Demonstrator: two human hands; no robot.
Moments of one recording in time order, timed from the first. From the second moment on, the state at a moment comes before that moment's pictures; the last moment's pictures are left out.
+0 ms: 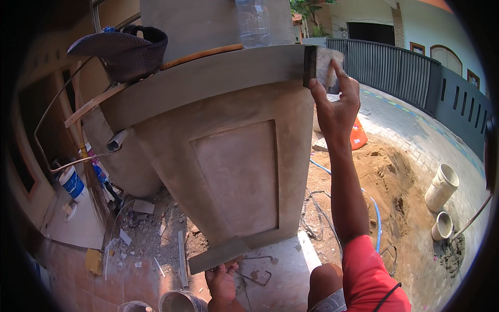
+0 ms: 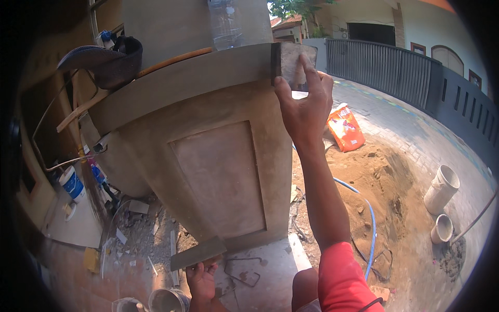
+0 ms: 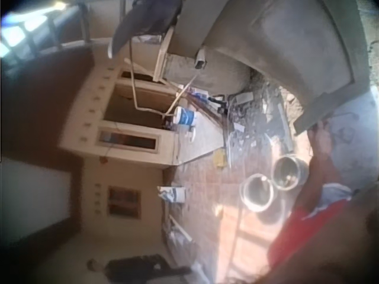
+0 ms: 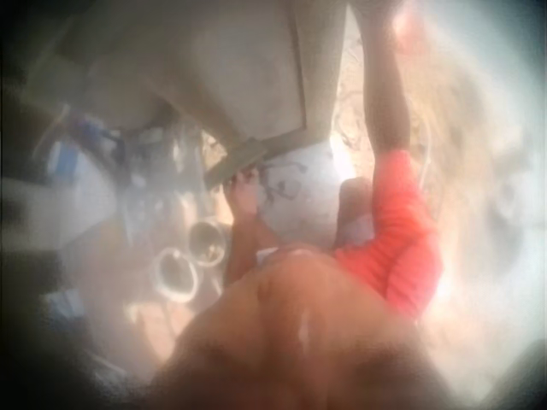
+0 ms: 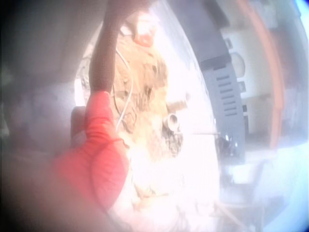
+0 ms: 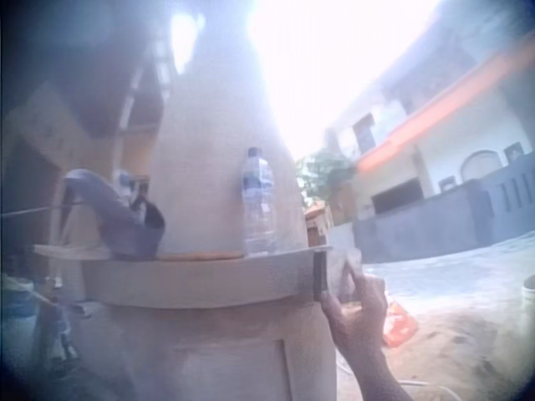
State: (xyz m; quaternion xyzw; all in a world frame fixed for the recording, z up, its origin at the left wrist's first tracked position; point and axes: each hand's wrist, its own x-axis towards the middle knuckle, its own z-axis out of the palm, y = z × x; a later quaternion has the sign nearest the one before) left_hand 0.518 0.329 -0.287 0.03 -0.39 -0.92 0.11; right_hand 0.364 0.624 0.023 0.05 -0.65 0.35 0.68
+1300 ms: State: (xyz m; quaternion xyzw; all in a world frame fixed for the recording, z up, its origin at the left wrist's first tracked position) left_hand 0.516 0.331 -0.296 0.03 -0.40 -0.91 0.09; right_hand 0.375 0.537 0.006 0.23 -0.67 0.25 0.66
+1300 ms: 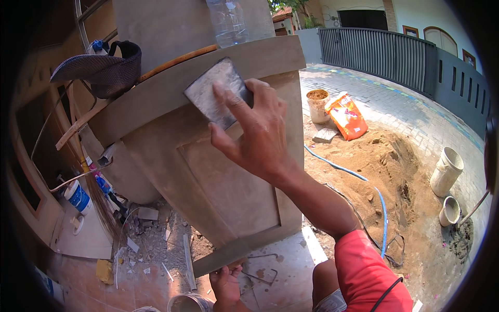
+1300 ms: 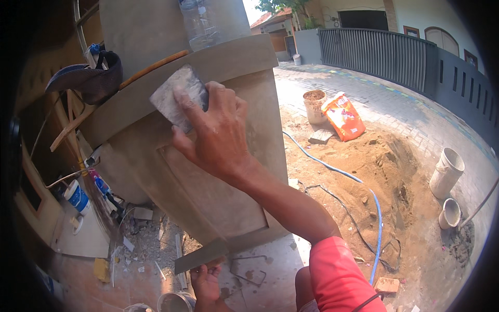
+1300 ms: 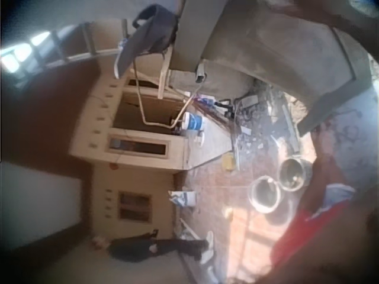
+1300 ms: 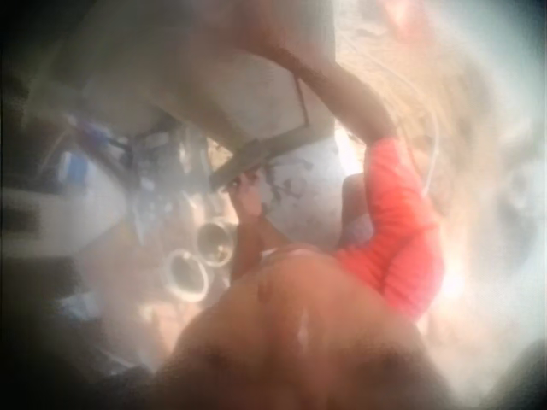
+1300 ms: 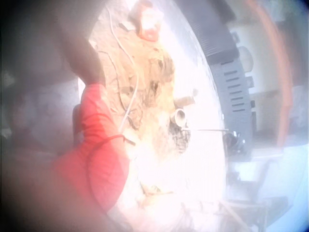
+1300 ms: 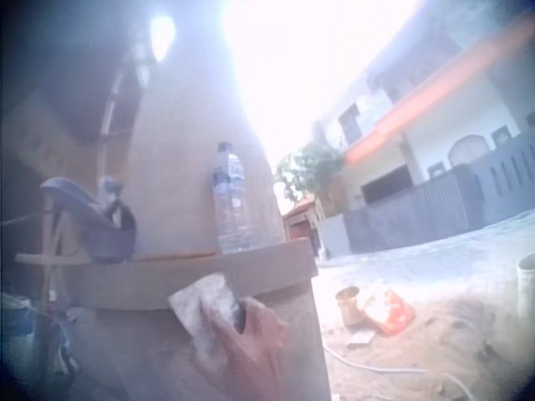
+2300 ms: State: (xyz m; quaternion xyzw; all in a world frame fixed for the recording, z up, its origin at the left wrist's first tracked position) left_hand 0.487 0.320 -0.323 0.07 -0.45 -0.89 0.06; right_hand 0.286 0.729 0.031 0.31 -0.46 0.72 0.43
